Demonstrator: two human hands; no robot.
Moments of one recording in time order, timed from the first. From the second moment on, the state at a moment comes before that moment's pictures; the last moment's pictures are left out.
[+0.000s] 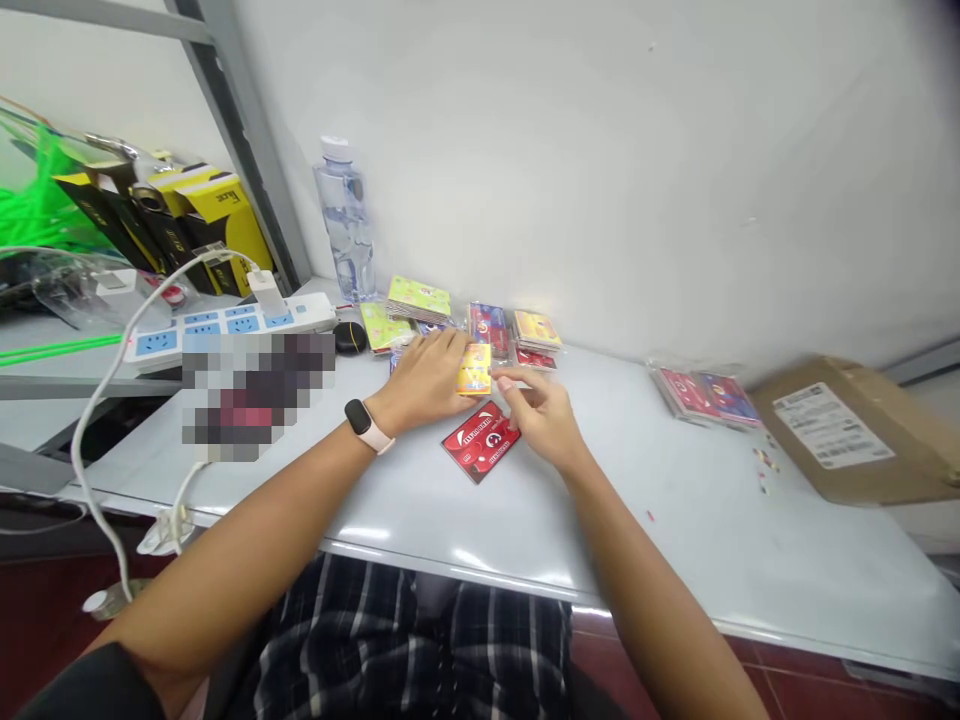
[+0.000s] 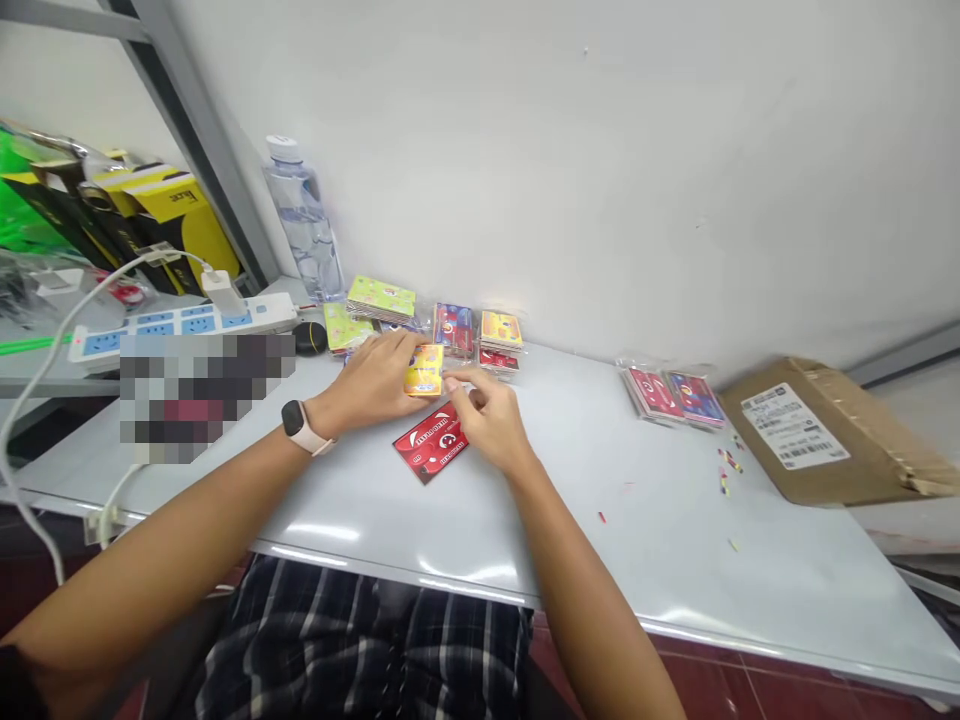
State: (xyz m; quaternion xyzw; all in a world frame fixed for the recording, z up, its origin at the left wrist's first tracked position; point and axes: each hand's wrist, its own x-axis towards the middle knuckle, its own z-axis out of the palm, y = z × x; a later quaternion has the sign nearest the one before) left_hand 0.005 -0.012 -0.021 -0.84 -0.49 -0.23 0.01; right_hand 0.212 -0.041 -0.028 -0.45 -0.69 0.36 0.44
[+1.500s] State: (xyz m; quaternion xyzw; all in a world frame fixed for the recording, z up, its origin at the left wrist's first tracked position) left_hand 0.005 -0.012 -0.017 -0.81 -0.54 -0.23 0.02; right_hand 0.254 -0.026 0.002 -0.44 -0.53 0.45 0.56
